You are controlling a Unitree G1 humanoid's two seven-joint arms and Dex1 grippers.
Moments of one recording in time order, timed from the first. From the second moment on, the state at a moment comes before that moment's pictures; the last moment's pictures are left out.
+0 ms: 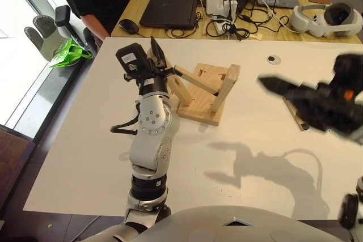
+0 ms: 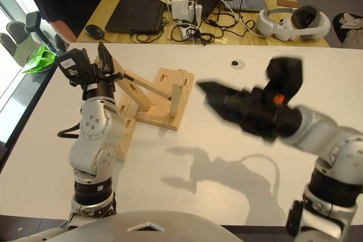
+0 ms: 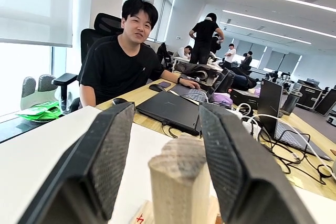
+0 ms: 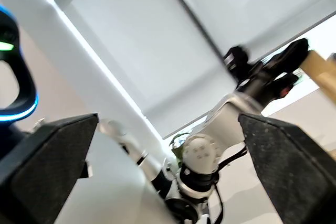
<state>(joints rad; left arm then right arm) -0.21 -0.06 -0.10 -0.54 -0.13 0.47 0.55 -0.15 -0.65 -0.34 -0.52 1.93 1.19 0.53</state>
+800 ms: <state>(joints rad) -0.29 -0.08 -0.05 -0.49 -0.23 0.54 0.45 -0.14 -0.35 0.31 -0.60 0.82 0.73 0.33</state>
